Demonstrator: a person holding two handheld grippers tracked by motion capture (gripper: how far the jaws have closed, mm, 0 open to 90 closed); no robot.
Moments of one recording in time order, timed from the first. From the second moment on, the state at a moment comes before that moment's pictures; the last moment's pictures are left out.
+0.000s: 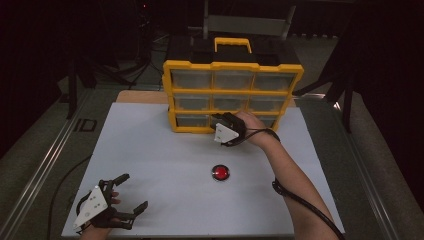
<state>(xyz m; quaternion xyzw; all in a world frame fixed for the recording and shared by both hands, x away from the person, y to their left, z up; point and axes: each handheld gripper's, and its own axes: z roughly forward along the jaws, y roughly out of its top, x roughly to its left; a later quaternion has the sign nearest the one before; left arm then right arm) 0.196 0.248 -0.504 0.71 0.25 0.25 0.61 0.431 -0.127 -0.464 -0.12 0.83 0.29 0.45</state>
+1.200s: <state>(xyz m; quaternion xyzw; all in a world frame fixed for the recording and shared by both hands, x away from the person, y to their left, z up) 0.198 0.242 -0.505 0.72 0.25 0.24 0.61 0.442 -0.118 -0.463 -0.16 0.85 0.23 0.46</state>
